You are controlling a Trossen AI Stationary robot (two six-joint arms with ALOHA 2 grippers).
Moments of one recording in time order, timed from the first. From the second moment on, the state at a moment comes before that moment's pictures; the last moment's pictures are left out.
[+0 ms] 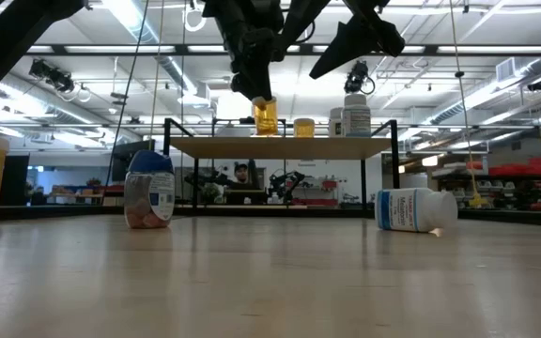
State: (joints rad) left arm 0.48 2.03 2.15 -1.26 0.15 0.21; right arm 0.33 1.71 1.43 -0.68 0.56 1.03
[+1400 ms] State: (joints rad) left arm 0.50 1.93 2.07 -1.40 0.01 0.23; right arm 0.33 1.71 1.43 -0.69 0.57 0.99
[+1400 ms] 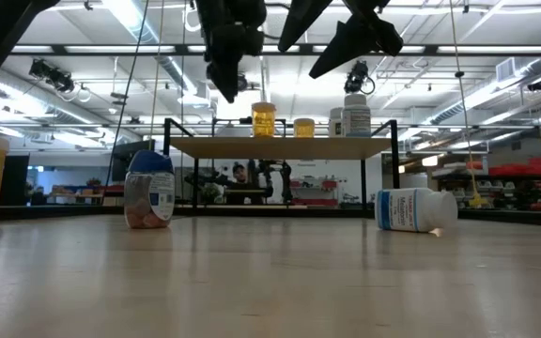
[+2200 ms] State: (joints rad) left arm 0.50 1.93 1.89 -1.23 0.06 0.32; right arm 0.33 1.71 1.43 -0.69 0.56 0.99
